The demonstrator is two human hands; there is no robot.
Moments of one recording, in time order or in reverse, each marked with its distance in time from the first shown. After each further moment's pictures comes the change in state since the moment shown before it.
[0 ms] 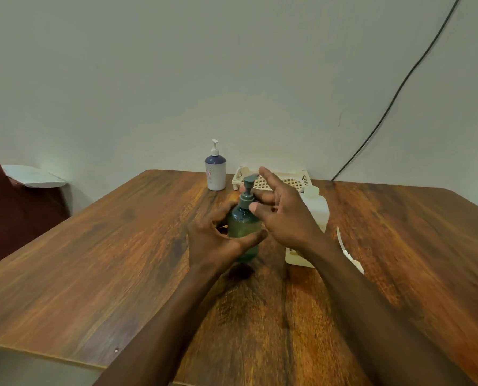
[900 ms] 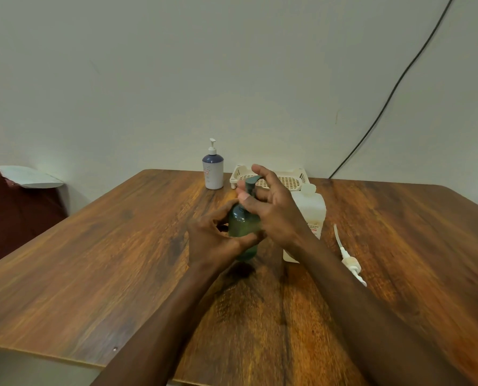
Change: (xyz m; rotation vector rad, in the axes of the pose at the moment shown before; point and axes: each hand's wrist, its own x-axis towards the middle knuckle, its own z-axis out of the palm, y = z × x) left_hand -0.001 0.001 0.001 -0.042 -0.034 0.063; right_hand -0.005 -0.007 0.011 0.109 0.031 0.024
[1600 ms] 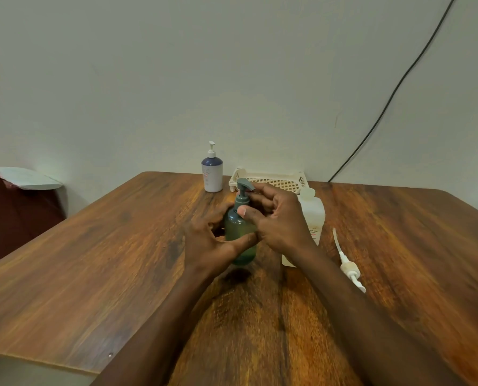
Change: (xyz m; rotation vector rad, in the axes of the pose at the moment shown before) left_hand 0.001 0.003 -0.004 -0.007 -0.021 -0.048; right_hand -0.005 0.000 0.000 -0.124 0.115 -0.059
